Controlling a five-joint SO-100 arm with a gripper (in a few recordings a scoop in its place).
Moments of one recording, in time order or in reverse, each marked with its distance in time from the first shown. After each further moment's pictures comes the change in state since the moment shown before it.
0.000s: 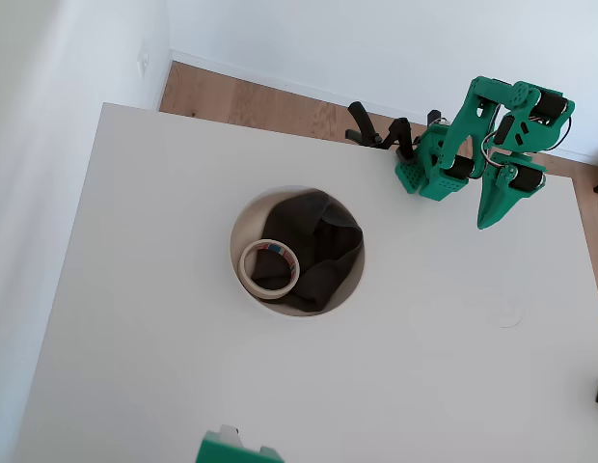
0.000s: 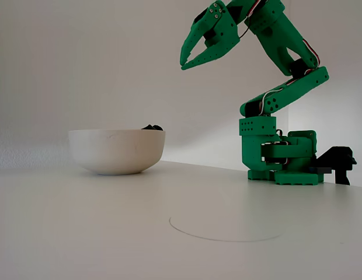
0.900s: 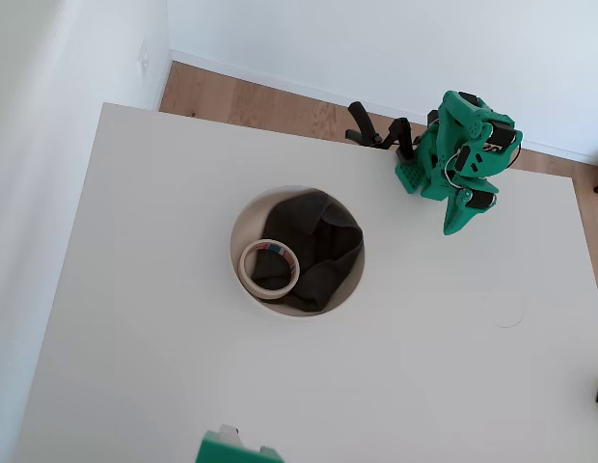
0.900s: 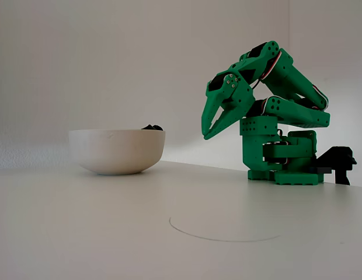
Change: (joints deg) arm -3.9 31.4 43.8 -2.4 1.7
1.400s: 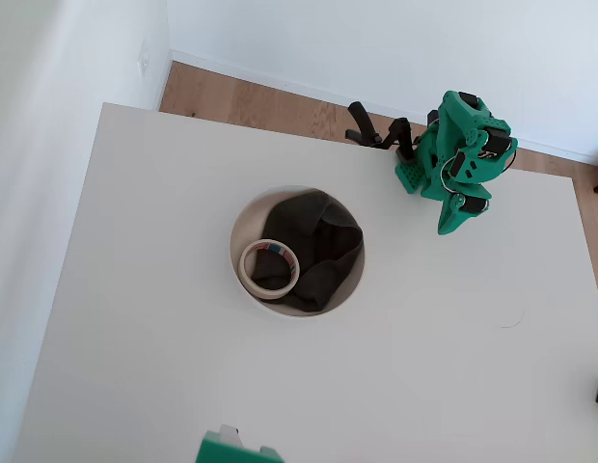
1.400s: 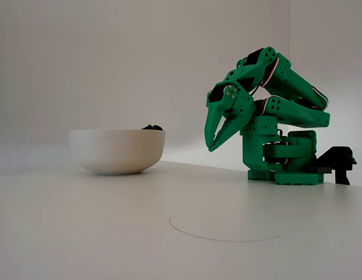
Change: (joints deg) arm -0.4 0.0 3.6 1.8 0.7
